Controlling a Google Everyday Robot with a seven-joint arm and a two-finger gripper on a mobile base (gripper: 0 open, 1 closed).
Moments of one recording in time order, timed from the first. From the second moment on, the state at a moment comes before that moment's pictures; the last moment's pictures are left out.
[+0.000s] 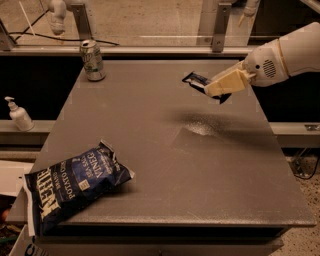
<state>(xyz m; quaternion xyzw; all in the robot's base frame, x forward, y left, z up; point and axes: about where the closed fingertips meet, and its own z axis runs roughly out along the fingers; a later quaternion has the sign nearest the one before) 0.578 -0.150 0.915 -0.41 0.80 0.29 0.34</state>
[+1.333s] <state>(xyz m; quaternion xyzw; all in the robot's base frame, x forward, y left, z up) 0.468 -0.088 0.892 -0.55 0.71 0.32 0.29</state>
